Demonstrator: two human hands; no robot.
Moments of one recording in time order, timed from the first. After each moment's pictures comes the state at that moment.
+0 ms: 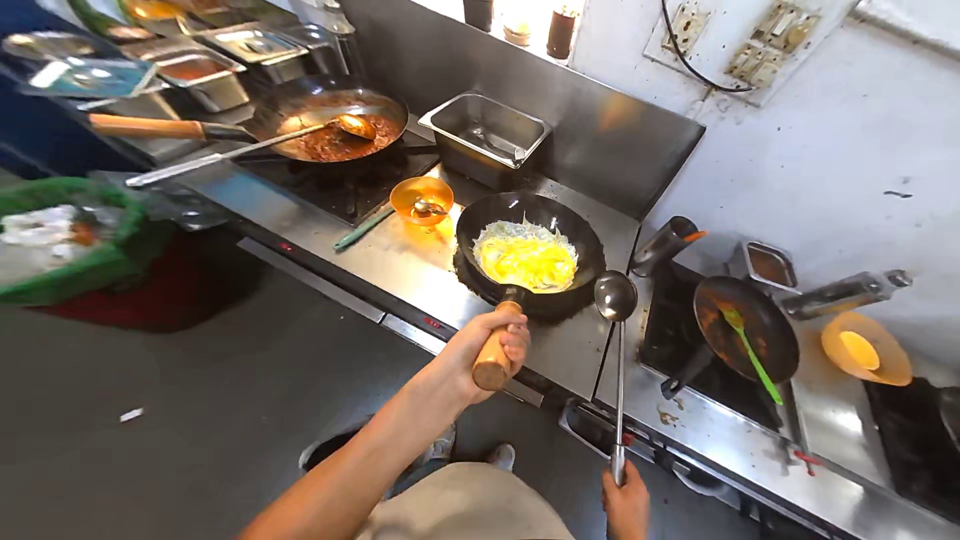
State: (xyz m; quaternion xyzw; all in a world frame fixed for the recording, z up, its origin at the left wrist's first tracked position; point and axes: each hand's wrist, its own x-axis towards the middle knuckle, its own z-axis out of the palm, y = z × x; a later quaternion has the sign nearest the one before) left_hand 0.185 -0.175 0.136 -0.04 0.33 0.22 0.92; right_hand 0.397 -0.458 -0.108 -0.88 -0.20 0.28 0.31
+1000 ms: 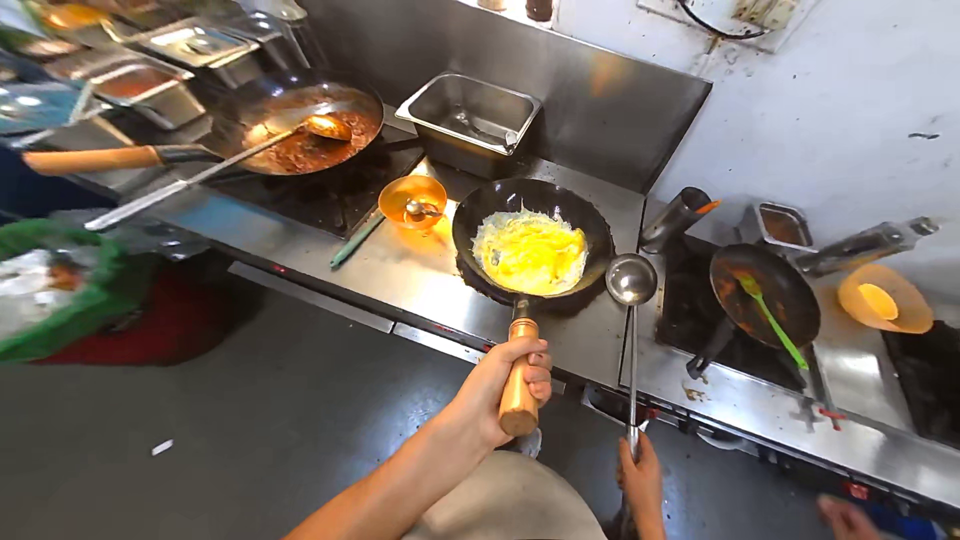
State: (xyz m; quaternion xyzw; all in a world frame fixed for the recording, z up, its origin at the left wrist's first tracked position) left_hand 0.173 -0.170 0.136 -0.03 0.36 0.17 0.92; right_hand 0.359 -0.427 -0.118 -0.87 -0.17 0.29 0.37
